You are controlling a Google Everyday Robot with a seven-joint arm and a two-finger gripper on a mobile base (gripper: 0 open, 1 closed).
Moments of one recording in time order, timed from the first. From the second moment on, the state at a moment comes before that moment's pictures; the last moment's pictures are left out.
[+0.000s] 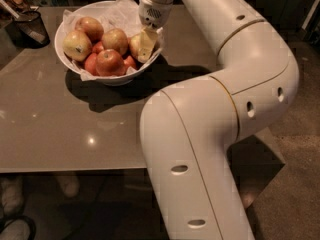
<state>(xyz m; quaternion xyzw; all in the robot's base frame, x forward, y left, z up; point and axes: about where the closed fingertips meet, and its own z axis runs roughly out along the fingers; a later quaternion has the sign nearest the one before) 0.720 0.025 0.895 -0.68 0.72 0.06 0.13</state>
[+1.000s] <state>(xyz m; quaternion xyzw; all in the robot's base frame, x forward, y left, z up) 0.728 0.031 0.893 -0.67 0.72 0.06 0.14</state>
